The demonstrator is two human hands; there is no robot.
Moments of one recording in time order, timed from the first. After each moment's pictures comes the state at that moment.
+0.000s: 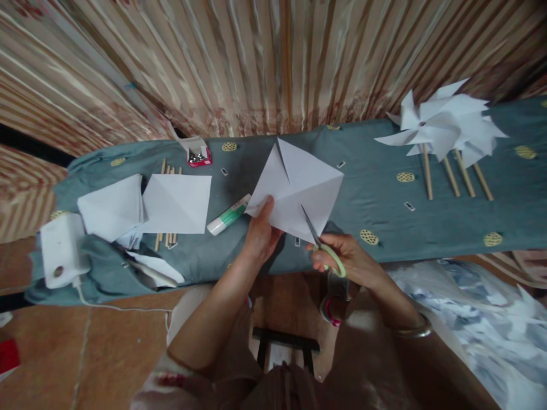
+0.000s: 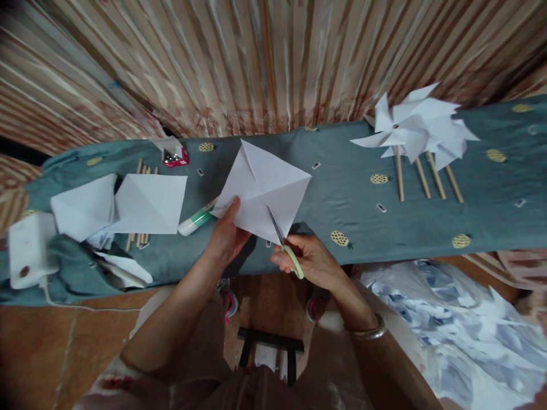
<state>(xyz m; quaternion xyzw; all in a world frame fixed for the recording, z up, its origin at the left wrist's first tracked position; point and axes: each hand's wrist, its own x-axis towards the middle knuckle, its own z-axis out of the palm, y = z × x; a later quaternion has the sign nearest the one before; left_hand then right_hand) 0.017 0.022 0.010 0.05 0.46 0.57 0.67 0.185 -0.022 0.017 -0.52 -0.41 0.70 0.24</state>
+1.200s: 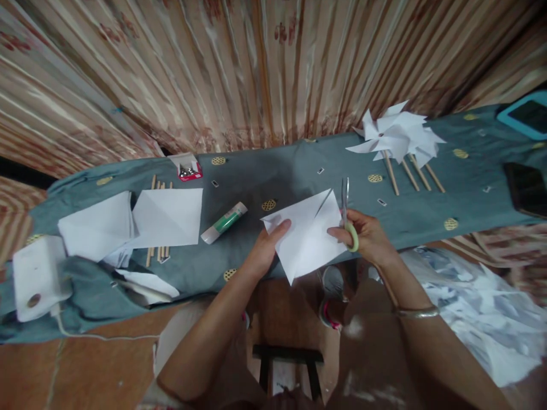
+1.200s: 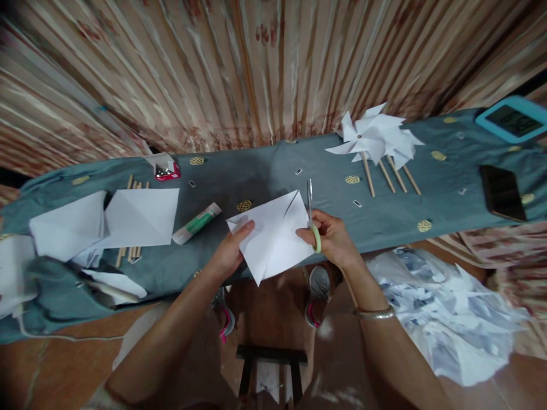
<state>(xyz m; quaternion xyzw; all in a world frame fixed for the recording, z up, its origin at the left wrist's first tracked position) 0.013 -0.006 -0.004 0.22 0.45 0.45 0.74 0.224 -0.014 0.014 -0.61 -0.41 0.54 0.42</state>
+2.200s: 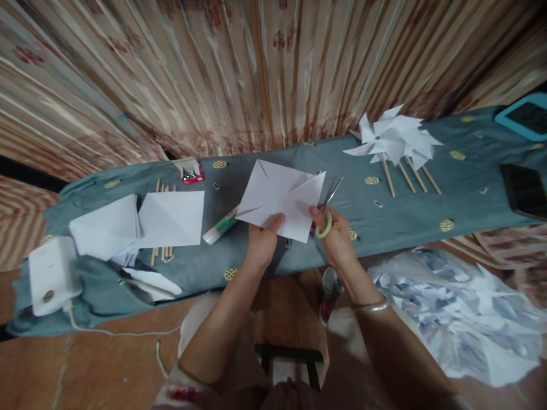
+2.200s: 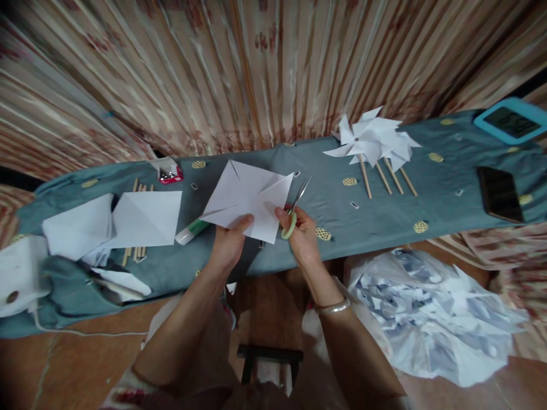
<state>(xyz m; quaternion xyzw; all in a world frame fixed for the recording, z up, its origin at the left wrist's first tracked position) 0.029 0.013 0.001 0.26 0.47 0.60 0.59 0.162 -0.002 0.003 -0.54 -0.32 0.52 0.58</state>
